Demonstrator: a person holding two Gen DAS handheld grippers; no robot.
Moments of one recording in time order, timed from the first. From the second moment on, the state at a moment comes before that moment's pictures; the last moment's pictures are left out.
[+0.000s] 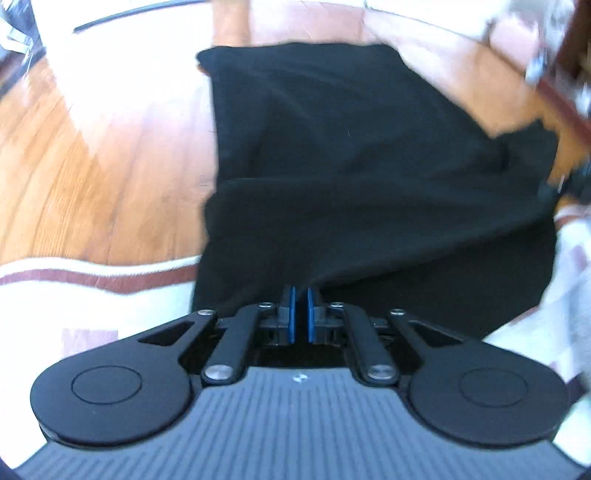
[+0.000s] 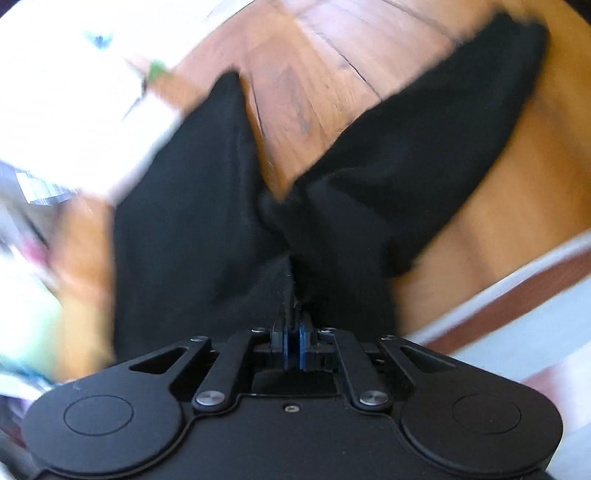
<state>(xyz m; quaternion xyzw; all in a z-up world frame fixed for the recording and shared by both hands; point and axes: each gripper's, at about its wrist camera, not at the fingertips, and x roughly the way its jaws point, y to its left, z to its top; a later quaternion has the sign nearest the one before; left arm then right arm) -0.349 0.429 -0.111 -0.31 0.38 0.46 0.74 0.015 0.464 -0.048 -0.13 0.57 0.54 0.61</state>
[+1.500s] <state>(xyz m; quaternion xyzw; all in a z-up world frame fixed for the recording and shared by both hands) -0.175 0.446 -0.072 -0.32 0.29 0.35 0.83 0.129 0.415 0.027 -0.05 0.54 0.46 0.70</state>
